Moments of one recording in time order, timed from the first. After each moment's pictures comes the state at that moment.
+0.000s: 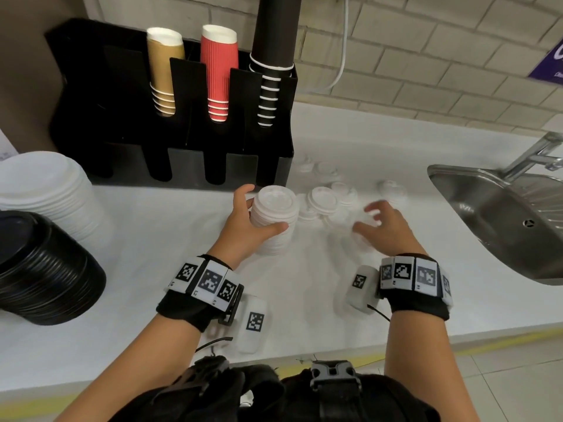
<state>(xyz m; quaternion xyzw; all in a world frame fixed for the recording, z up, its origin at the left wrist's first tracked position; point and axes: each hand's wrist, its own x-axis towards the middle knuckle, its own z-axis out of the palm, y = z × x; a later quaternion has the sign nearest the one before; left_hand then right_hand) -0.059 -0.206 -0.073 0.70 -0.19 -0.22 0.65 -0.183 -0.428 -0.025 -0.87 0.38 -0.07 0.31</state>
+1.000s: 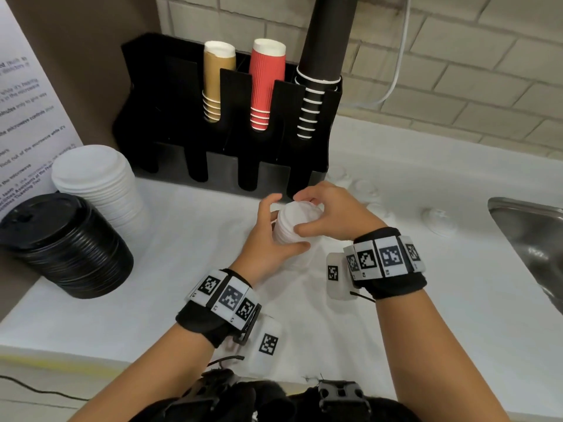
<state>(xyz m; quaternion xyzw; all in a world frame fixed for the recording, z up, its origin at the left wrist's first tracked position) -0.074 -0.215 -0.075 0.70 -0.17 -0.15 0.67 -0.083 -0.371 0.000 -0.96 -0.02 0.02 0.26</state>
